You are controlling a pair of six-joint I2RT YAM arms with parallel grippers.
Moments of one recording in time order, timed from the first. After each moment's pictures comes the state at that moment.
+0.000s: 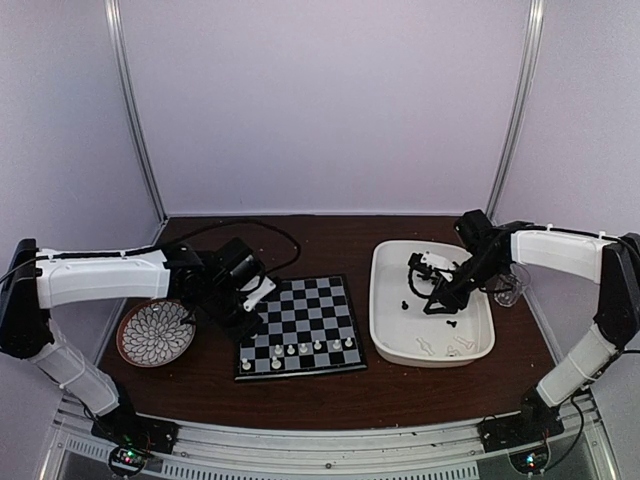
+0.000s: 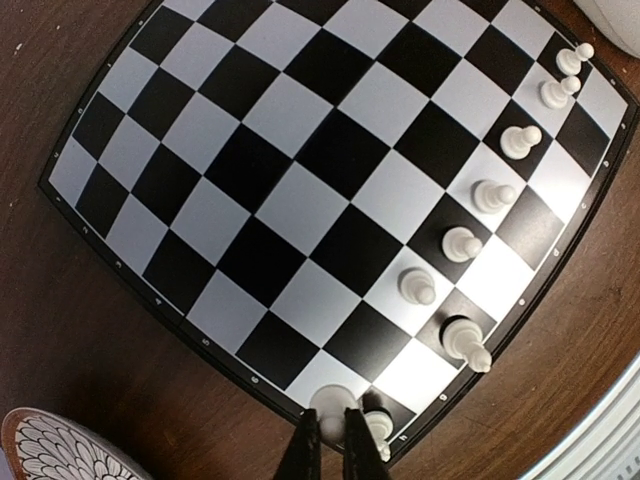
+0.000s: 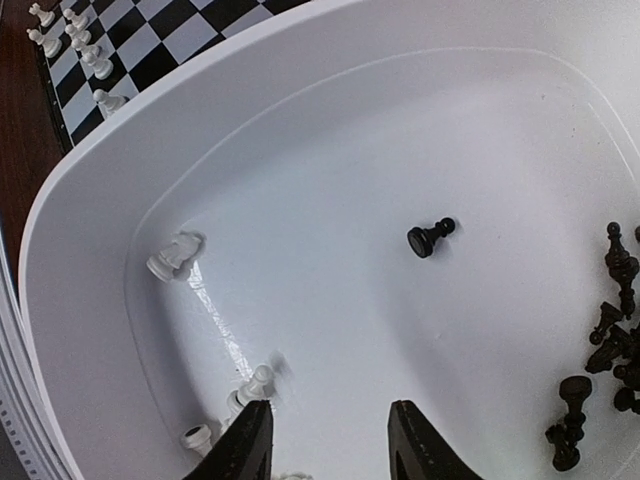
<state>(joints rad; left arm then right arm) -0.89 1.50 1.06 -0.75 -0.07 -0.08 0.33 1.53 1.03 -0.72 -0.43 -0.60</state>
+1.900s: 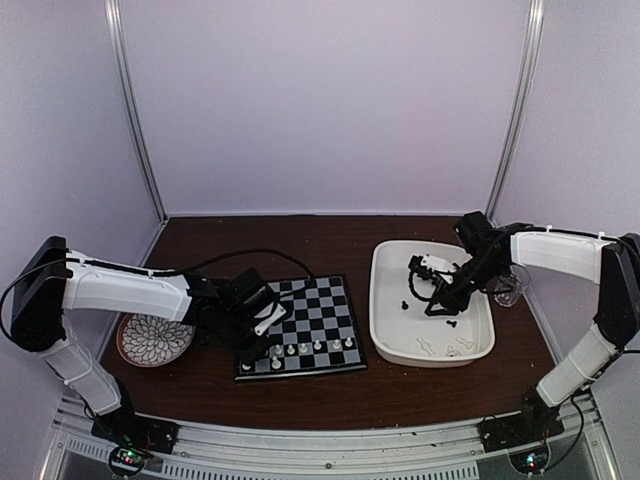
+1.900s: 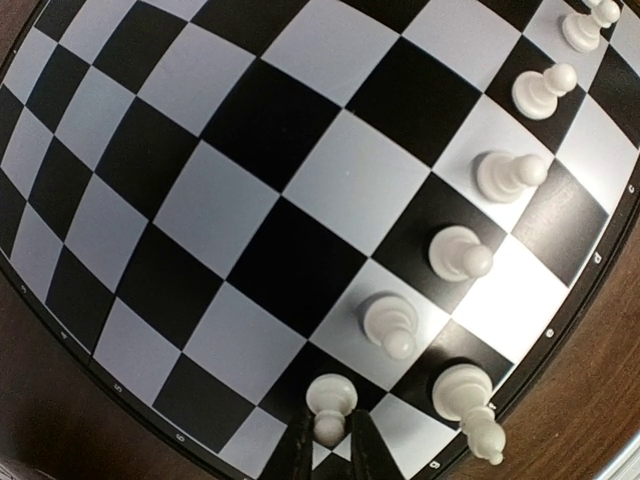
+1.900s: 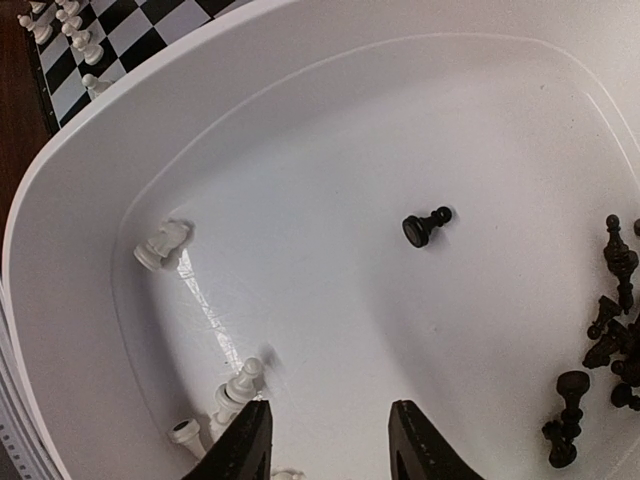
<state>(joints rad) -0.95 1.59 0.92 -0.54 -0.09 -0.11 0.33 1.53 1.02 -0.72 -0.40 -0.62</state>
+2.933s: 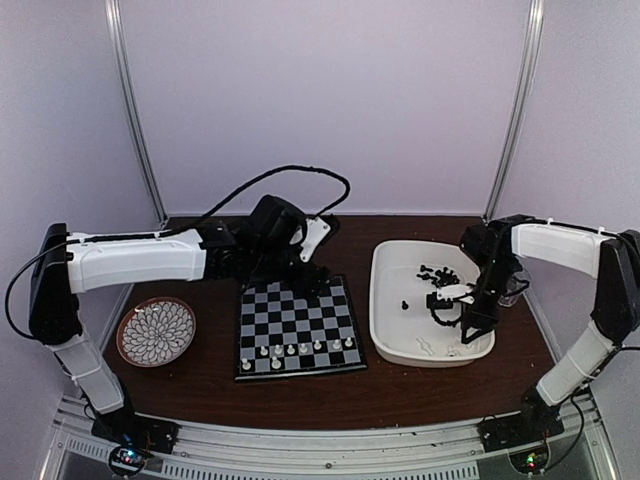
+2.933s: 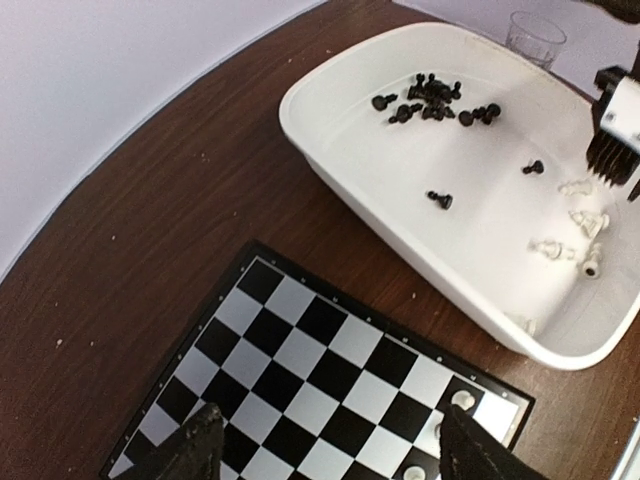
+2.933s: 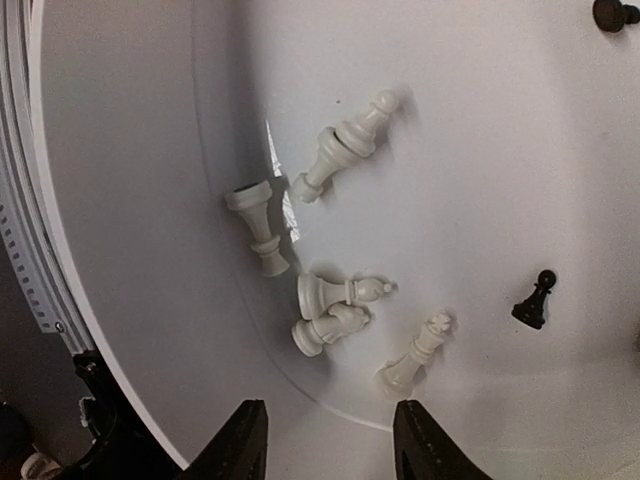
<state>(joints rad) -0.96 1.68 1.31 -0.32 -0.11 0.00 0.30 1.54 1.09 -1.19 -0.23 -0.95</state>
